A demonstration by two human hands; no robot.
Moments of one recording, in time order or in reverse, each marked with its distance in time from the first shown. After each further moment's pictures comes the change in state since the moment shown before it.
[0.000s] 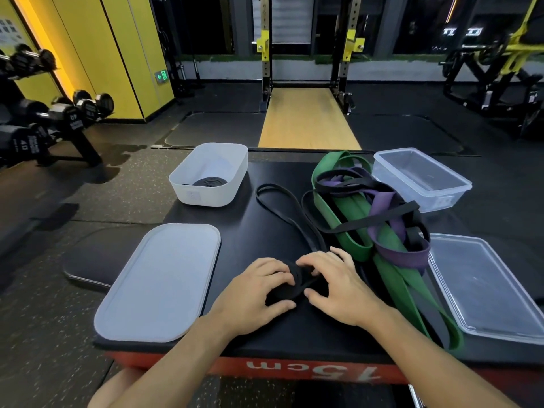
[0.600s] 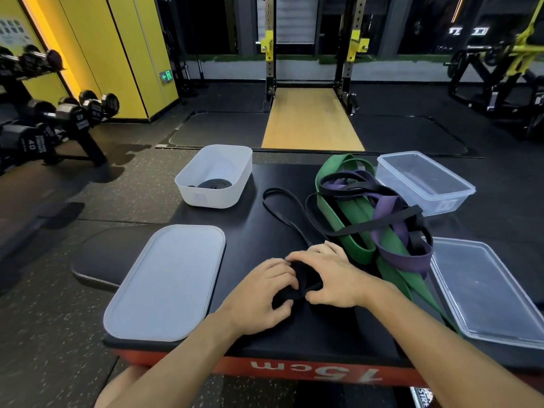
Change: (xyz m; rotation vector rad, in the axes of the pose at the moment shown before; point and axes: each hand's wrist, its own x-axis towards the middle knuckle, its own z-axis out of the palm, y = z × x) left_hand 0.005 0.003 -0.001 -0.045 0.052 0.110; right_hand 0.035 -0.009 -0.024 -0.018 -0.290 -0.022
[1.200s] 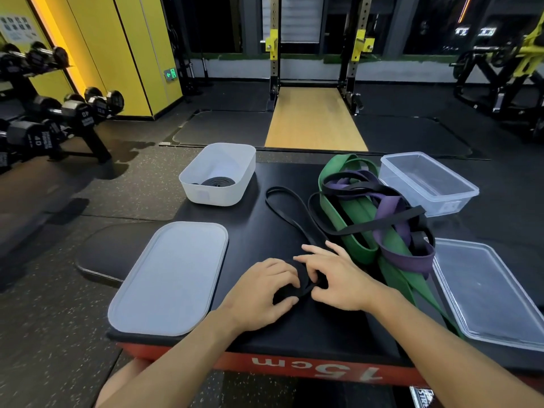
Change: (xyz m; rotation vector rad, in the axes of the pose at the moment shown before) left_hand -0.001 0.004 -0.005 0.060 -0.003 -0.037; right_hand -0.007 0.016 0.014 -0.031 0.081 -0.036
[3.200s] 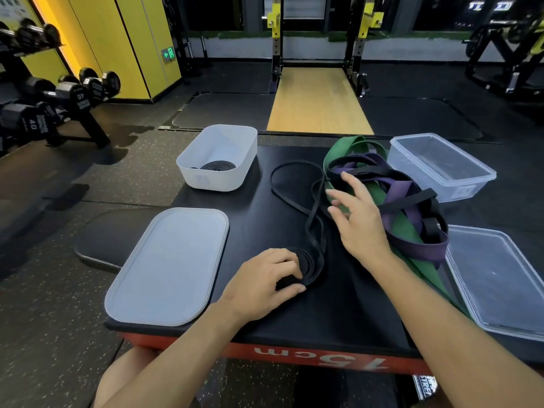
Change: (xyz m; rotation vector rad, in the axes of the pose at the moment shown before) left_hand -0.003 0.002 0.003 -0.022 0.023 -0.091; right_hand 0.036 0.004 -0.030 0.207 0.679 0.268
